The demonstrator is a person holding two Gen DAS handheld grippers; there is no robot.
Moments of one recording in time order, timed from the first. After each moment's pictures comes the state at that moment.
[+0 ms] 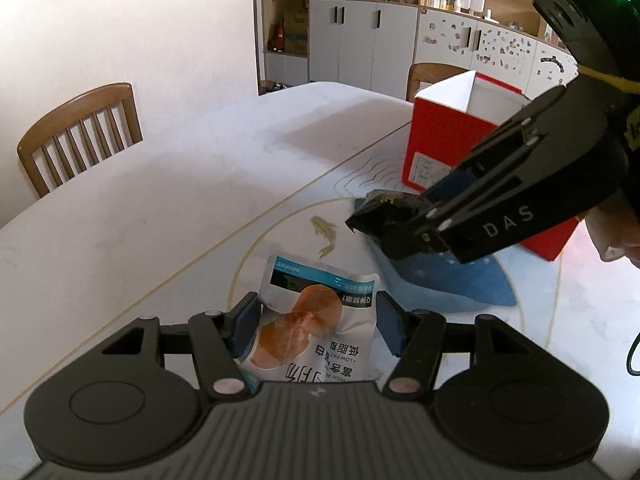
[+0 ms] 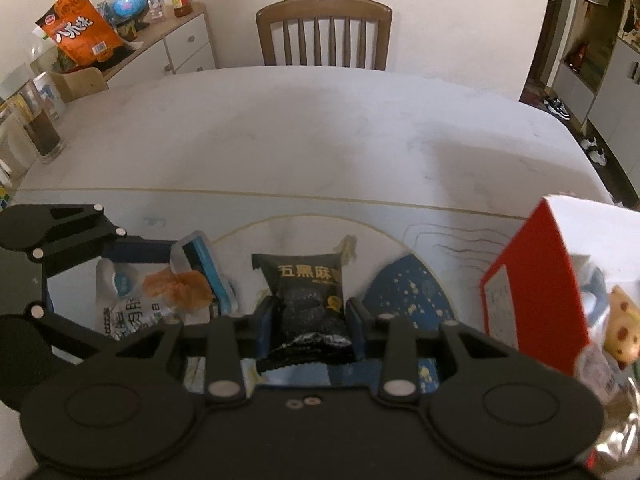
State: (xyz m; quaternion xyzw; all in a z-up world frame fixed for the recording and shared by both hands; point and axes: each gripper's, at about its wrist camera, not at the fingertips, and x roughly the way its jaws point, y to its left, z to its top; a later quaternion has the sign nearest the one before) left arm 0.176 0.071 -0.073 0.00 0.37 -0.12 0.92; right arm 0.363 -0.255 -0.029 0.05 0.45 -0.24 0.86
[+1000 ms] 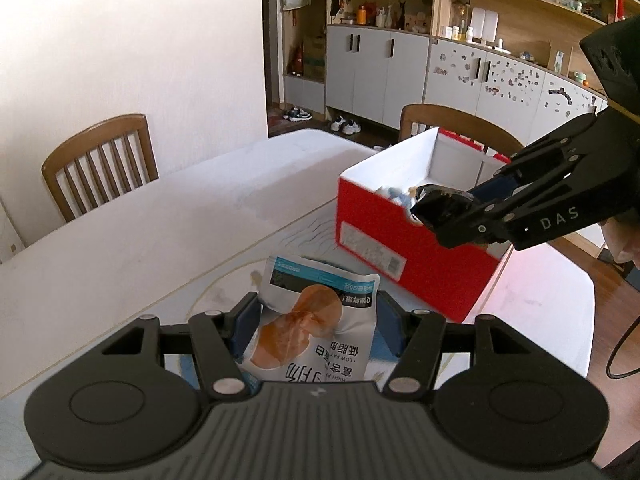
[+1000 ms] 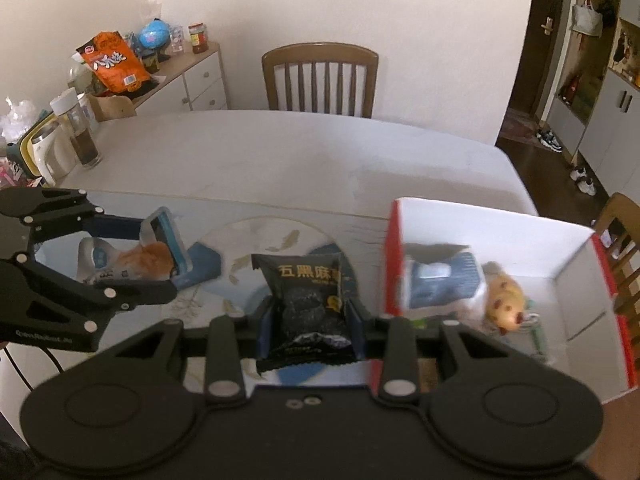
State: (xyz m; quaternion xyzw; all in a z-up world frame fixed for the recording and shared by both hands) left arm 0.137 -0.015 0.027 -0.02 0.35 -0.08 0.93; right arm 0.236 -0.248 0.066 0.01 0.41 -0.23 0.88
